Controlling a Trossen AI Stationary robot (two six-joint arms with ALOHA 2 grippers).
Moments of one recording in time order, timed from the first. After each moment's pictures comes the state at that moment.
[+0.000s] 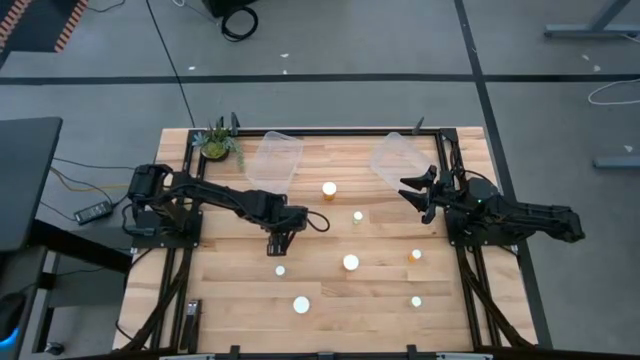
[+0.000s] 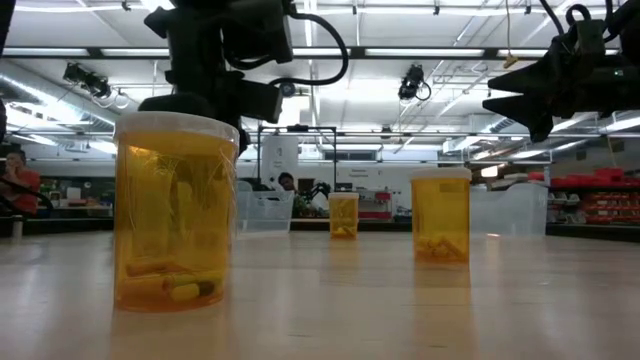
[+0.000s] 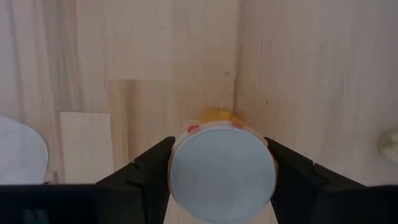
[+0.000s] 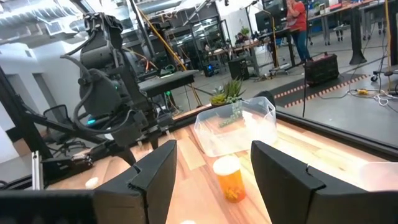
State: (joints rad) left arm -0.08 1.72 1.10 -0.73 -0.11 -0.07; right arm -0.19 0.03 0.01 0.10 0.10 0.29
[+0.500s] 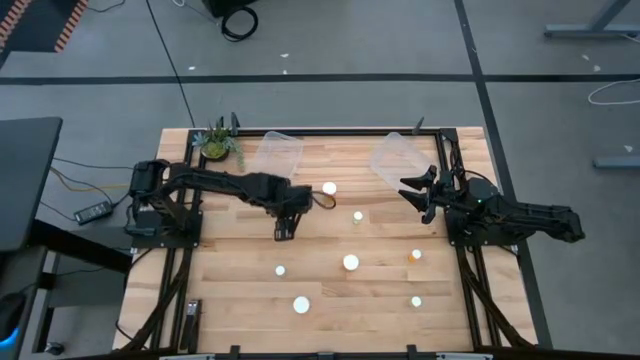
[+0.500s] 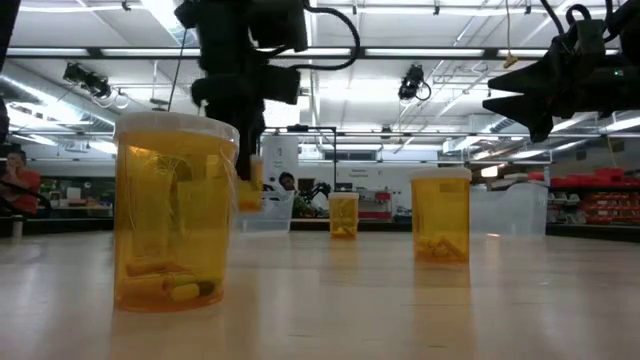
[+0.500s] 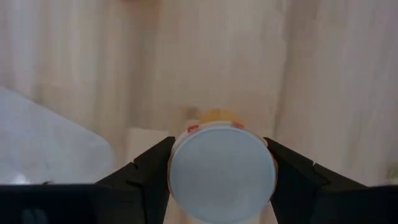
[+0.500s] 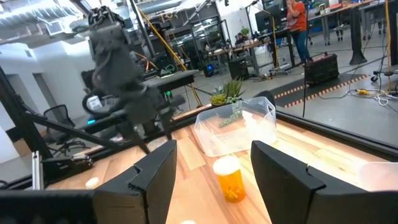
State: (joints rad) left arm 0.05 1.71 1.24 -0.82 -0.11 -0.02; right arm -0.19 0.03 0.01 0.10 0.10 0.29
